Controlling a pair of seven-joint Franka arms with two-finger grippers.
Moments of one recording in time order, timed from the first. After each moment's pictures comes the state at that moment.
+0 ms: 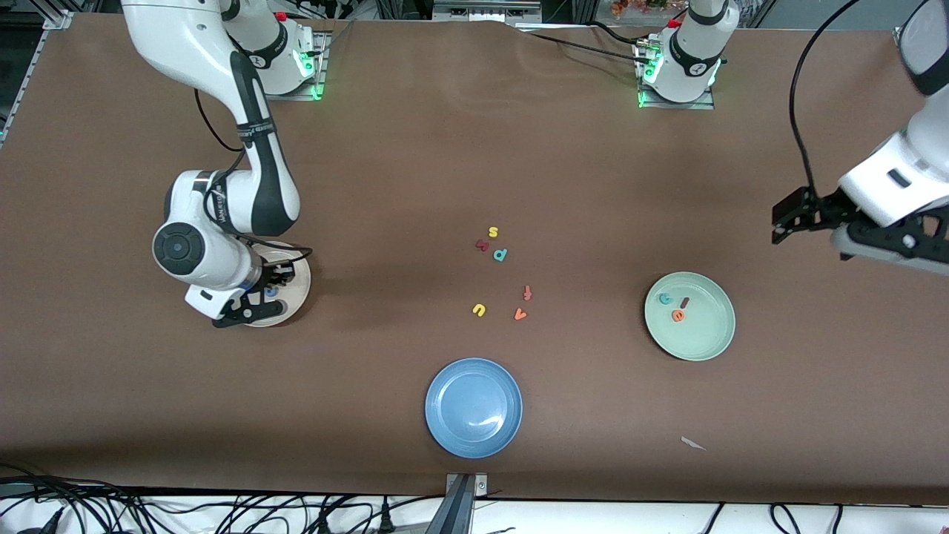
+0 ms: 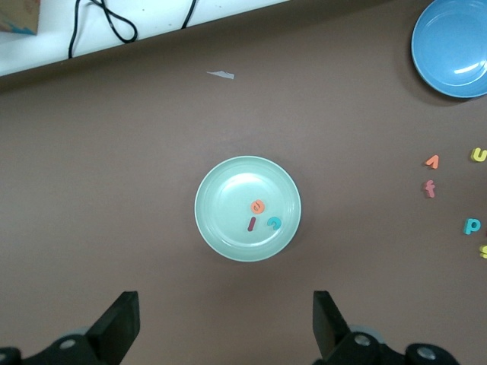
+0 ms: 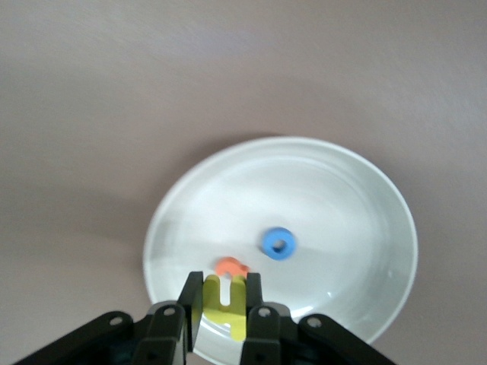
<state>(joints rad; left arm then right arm) -0.06 0.11 -0.02 -1.52 0.01 1.72 0.14 0.63 0.56 -0.52 -1.81 0.26 2.13 -0.23</state>
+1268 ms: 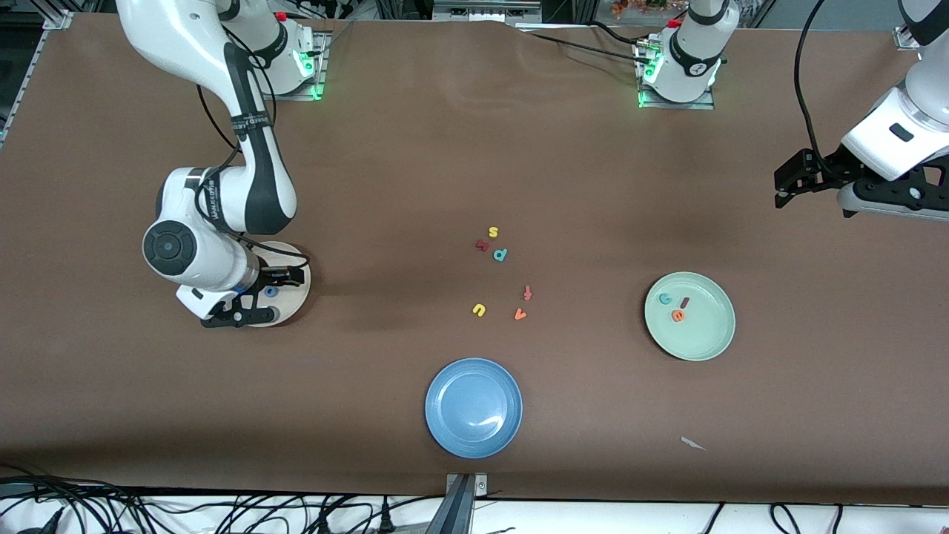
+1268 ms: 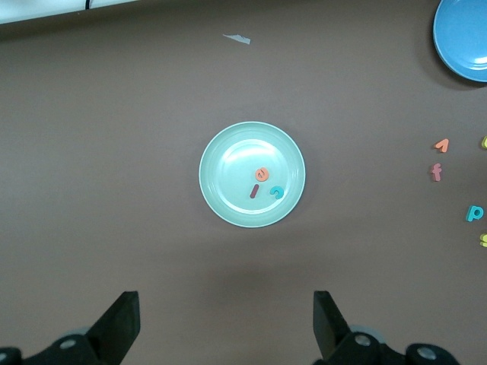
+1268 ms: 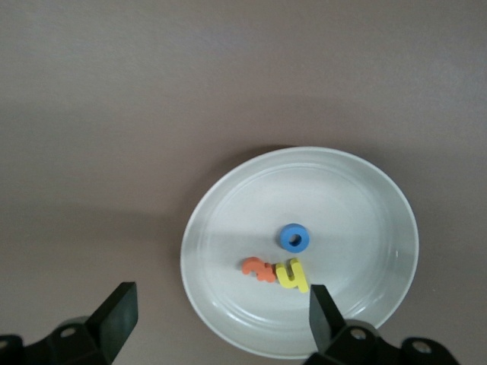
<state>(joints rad) -0.09 -0.01 0.01 -1.67 0.03 1.72 0.07 0.64 0.55 -0.51 -1.71 0.27 2.05 -0.07</state>
